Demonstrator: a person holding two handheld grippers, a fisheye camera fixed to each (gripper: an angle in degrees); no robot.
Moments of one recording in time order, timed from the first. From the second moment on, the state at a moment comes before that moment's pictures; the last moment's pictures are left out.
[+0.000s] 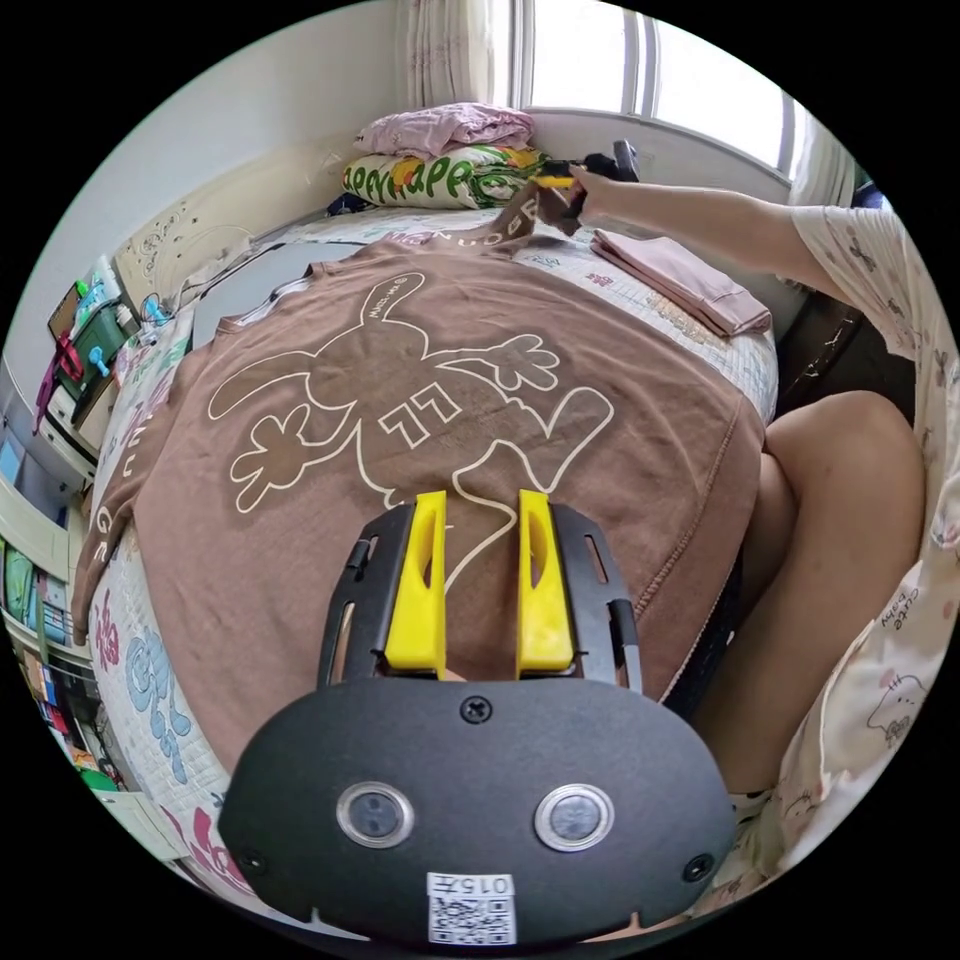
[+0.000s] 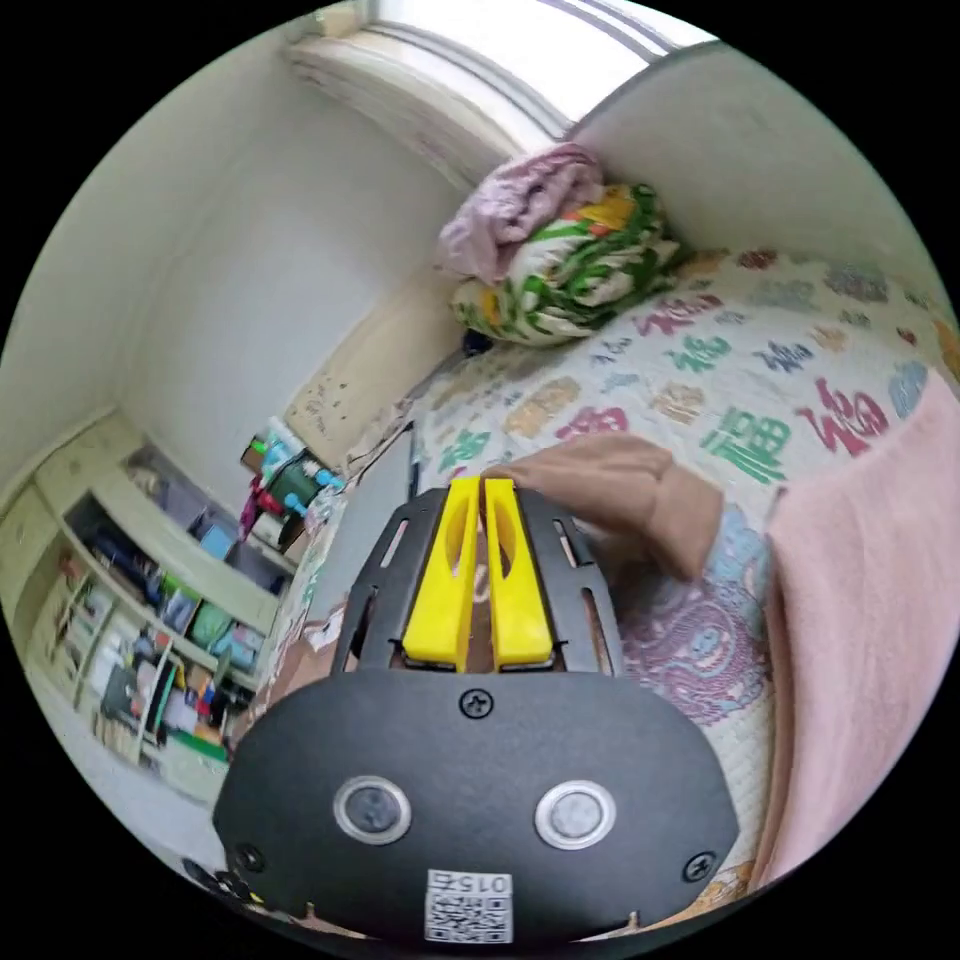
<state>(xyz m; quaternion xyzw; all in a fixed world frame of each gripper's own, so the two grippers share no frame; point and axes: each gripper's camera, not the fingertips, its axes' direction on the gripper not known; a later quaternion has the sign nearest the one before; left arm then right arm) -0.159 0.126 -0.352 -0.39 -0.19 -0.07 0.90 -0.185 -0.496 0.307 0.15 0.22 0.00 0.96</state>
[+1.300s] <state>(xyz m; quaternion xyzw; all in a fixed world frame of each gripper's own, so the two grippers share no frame) -0.093 0.011 -0.218 -0.38 -0.21 -0.12 0.89 -0.283 -0.198 0.552 -0.18 0.20 0.07 0.96</state>
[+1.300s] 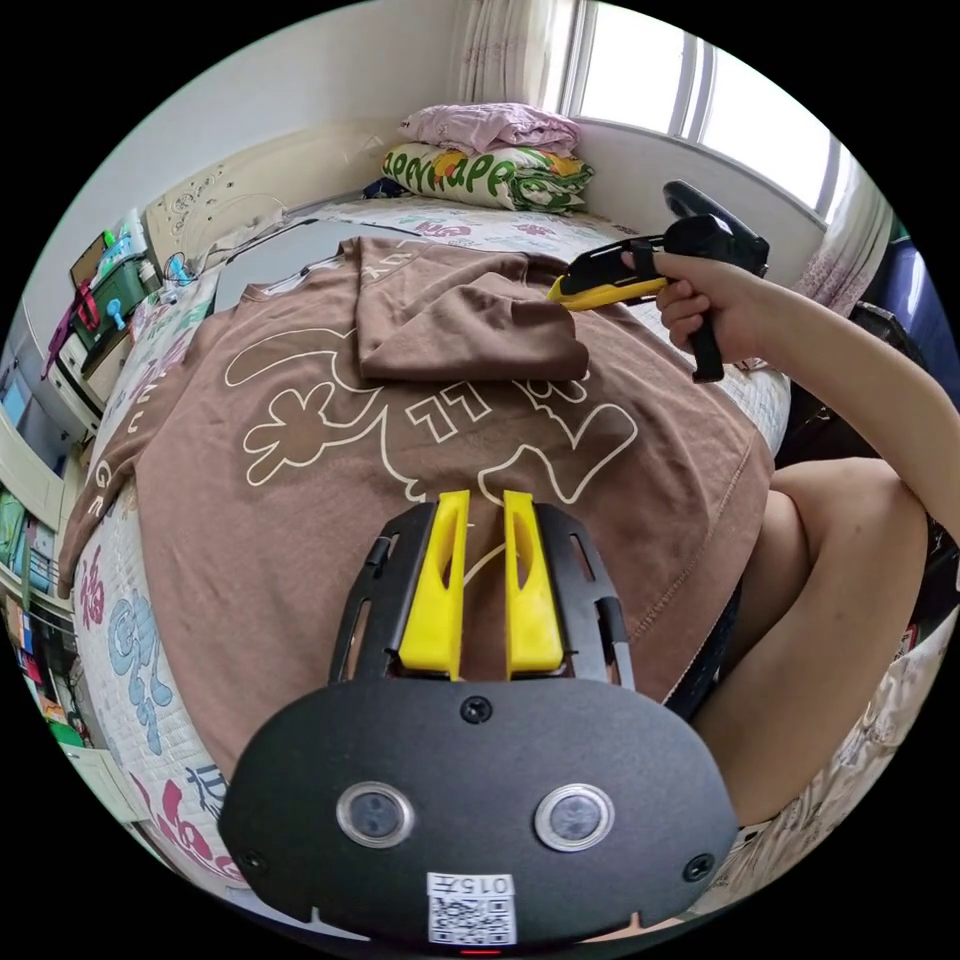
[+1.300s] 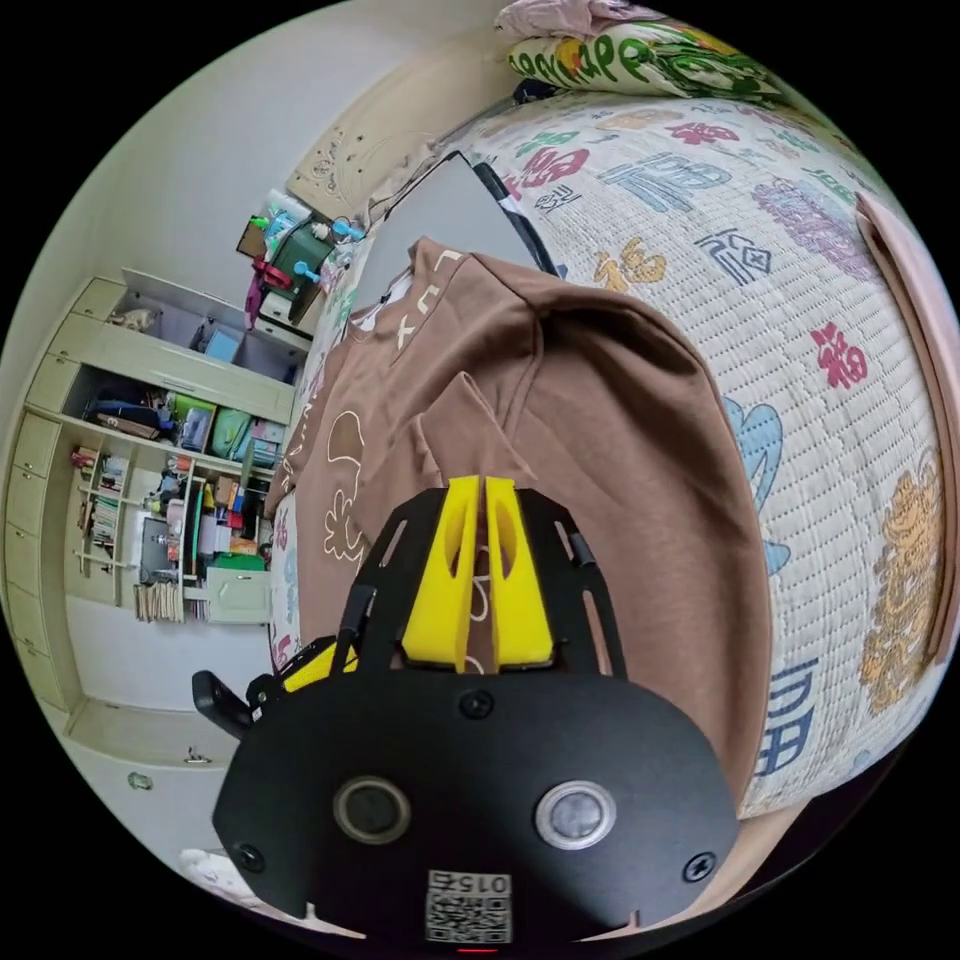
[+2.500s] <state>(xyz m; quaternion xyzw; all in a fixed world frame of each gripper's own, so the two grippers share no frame) 0.058 -0.118 -0.200 -0.19 -0.18 -0.35 0.90 -0.294 0.089 0.678 -0.46 0.09 -0.33 0.82</state>
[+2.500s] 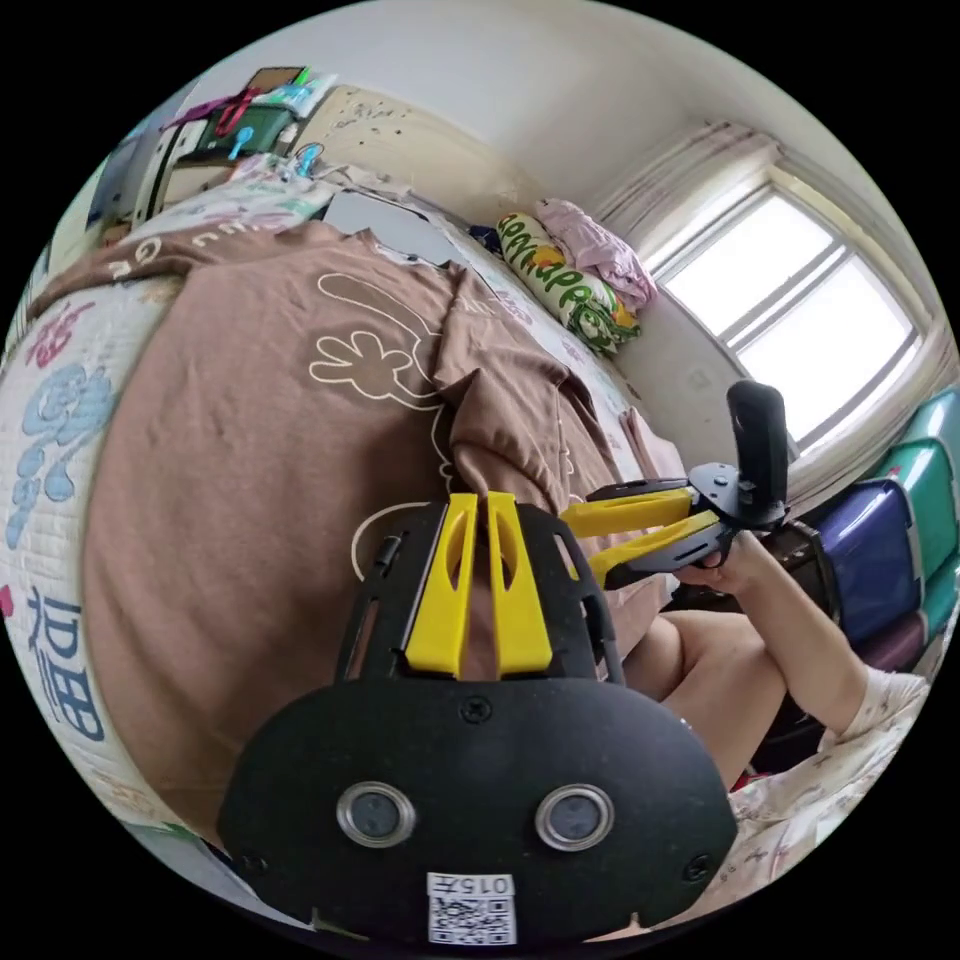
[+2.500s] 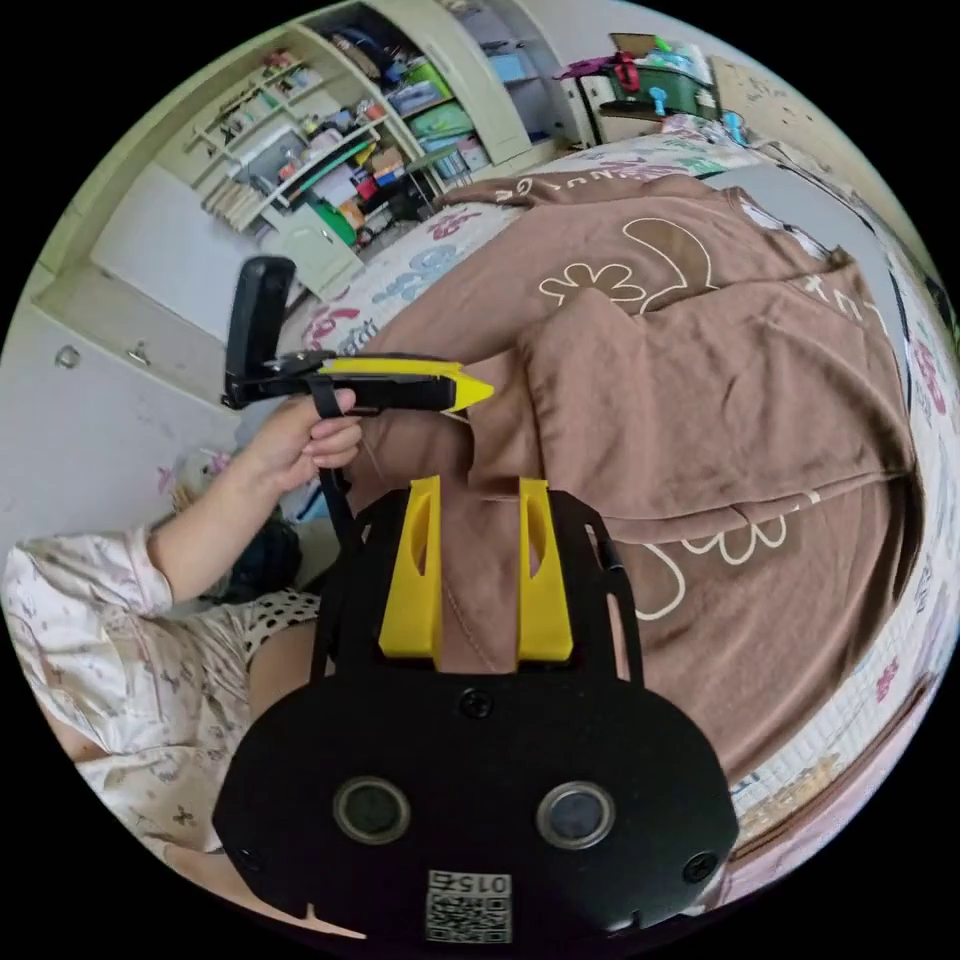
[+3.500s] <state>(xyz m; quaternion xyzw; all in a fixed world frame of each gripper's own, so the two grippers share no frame) 0.244 -0.132 -0.208 -0.13 -0.21 -0.44 0.86 -0.217 0.156 0.683 -0.38 0.02 -0.42 0.82</state>
